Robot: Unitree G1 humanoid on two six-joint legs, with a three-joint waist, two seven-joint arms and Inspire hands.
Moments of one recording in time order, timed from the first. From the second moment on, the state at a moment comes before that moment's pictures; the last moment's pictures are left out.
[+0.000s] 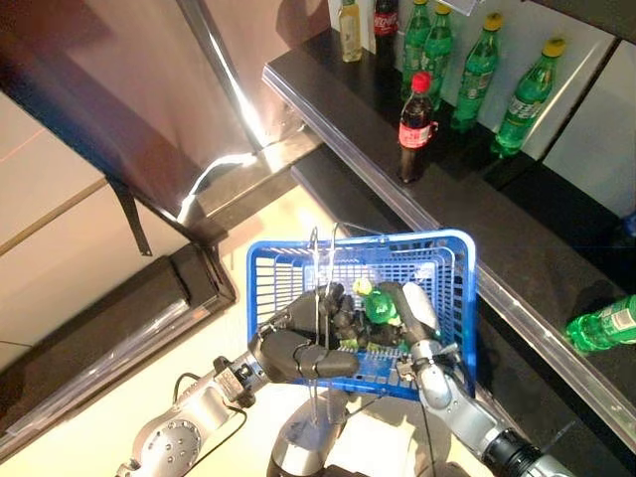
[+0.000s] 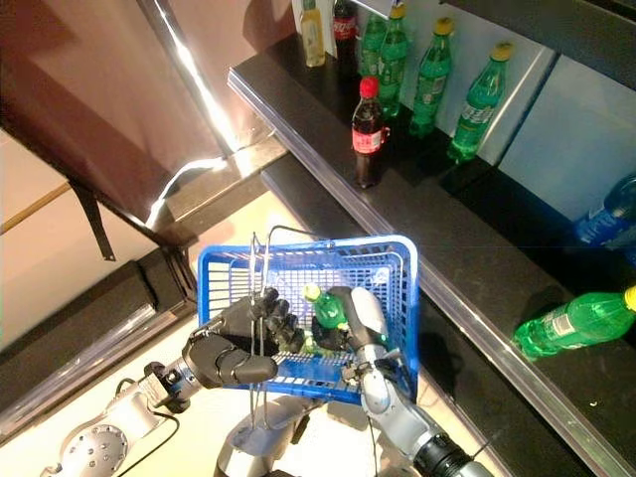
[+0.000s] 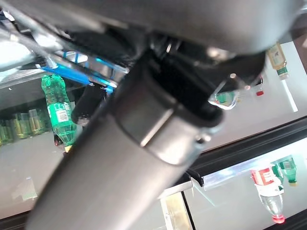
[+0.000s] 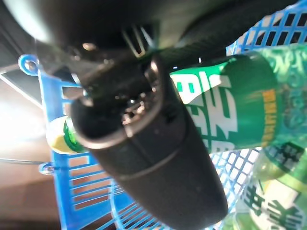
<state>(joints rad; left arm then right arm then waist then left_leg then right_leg) 0.14 0.52 -0.24 -0.32 -1.22 0.31 -0.56 -0.22 -0.41 0.64 0.36 -0.22 -0.01 -0.46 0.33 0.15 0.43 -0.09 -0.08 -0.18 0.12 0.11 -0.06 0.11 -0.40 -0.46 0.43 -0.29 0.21</state>
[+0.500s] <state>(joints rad) 0.15 0.52 -0.31 -0.29 -1.17 0.38 -0.54 -0.28 -0.25 0.67 0.59 -0.20 0.25 -0.43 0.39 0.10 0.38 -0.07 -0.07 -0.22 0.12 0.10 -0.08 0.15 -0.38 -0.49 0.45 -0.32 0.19</state>
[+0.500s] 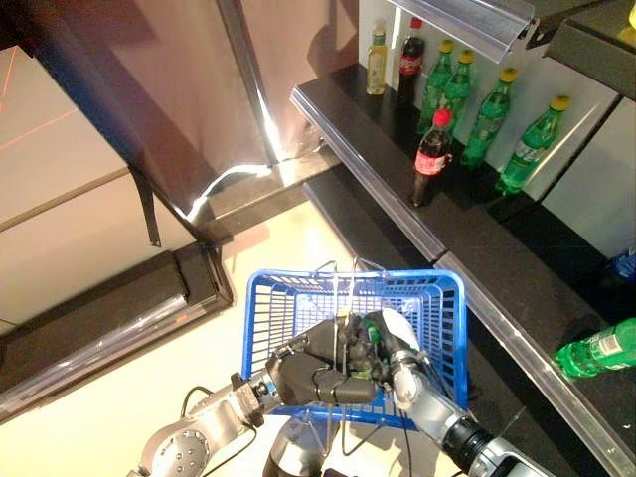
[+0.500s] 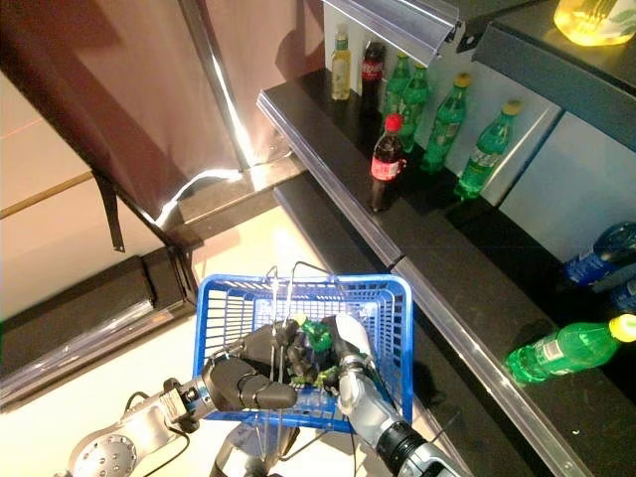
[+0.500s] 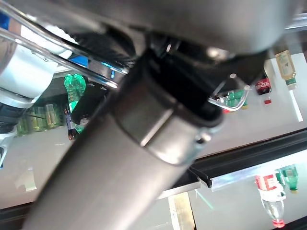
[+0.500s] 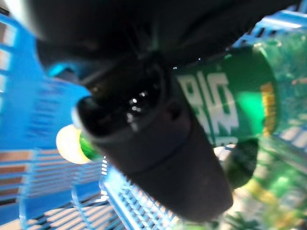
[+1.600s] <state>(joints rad) 0.18 0.68 -0.14 -0.34 -1.25 0.38 -0.50 -0.04 -0.37 0.59 -0.15 -0.07 0.29 -0.50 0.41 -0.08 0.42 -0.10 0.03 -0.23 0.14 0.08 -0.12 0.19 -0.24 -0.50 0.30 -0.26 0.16</state>
